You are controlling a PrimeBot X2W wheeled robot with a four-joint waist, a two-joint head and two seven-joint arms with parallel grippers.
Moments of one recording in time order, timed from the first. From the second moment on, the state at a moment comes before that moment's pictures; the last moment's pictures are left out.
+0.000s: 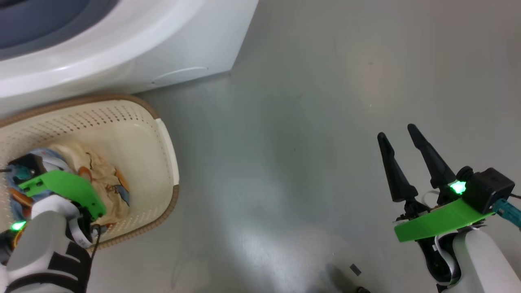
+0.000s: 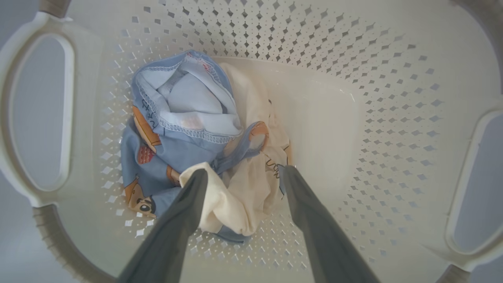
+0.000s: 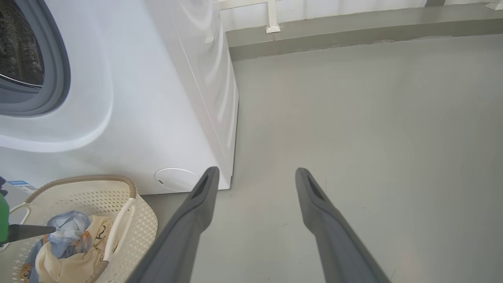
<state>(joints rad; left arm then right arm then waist) -0.74 0.15 -0.02 1.09 -0.39 0.23 0.11 -0.25 -0.20 0.14 0.10 0.39 0.13 -0.25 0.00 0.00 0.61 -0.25</state>
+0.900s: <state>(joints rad) -0.98 0.20 0.03 1.24 -0.45 0.27 -0.01 -0.31 -0.23 0.11 0.07 0.44 0.13 -0.25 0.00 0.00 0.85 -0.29</state>
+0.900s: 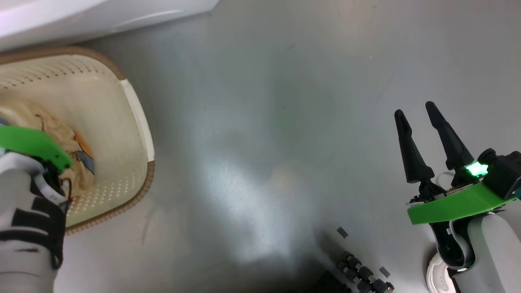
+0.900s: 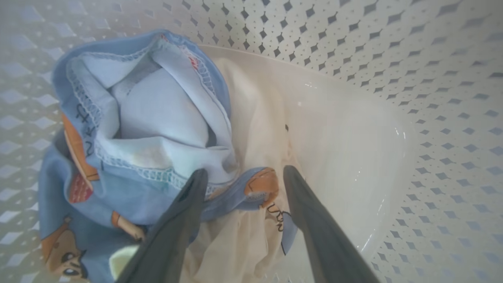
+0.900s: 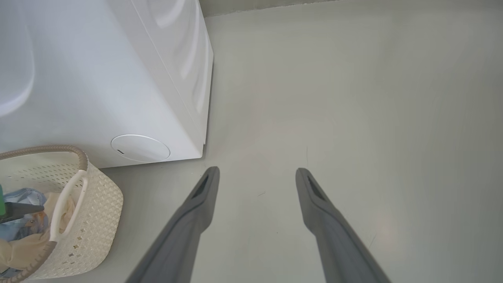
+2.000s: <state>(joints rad) -1.09 0.22 0.02 1.28 -0.47 0.34 -0.09 -0.31 -0.25 0.08 0.03 0.45 0.13 -0.26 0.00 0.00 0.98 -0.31</state>
